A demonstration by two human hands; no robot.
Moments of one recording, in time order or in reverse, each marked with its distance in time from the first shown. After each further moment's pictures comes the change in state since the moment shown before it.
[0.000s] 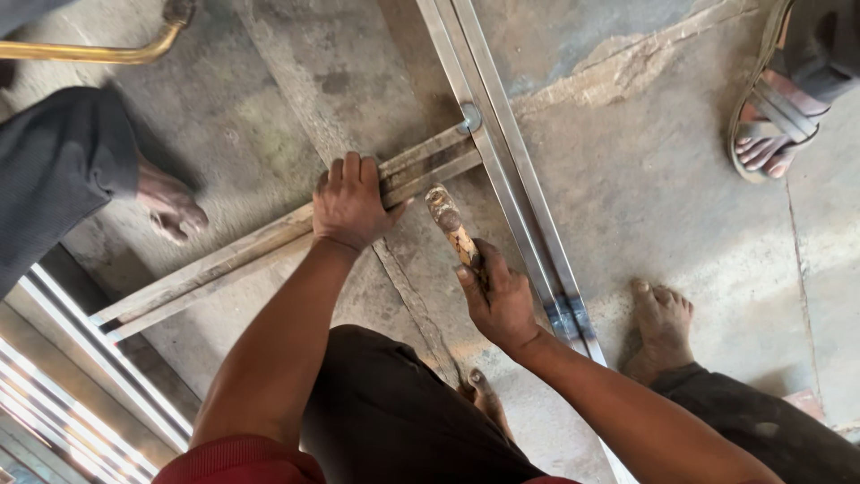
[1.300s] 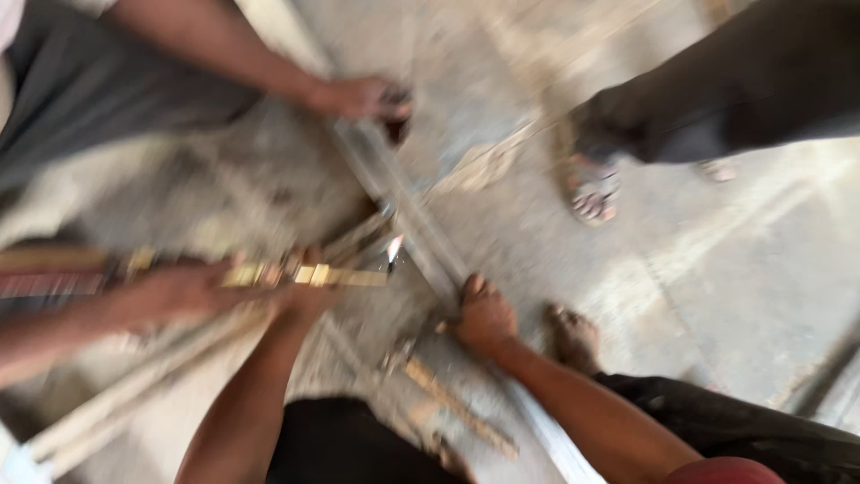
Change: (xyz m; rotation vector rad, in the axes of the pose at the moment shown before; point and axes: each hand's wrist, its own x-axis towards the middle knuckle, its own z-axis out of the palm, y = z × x) left_hand -0.007 -0.007 0.053 0.021 -0.003 -0.101; right_hand 0.007 0.007 -0.073 -0.647 -0.309 0.551
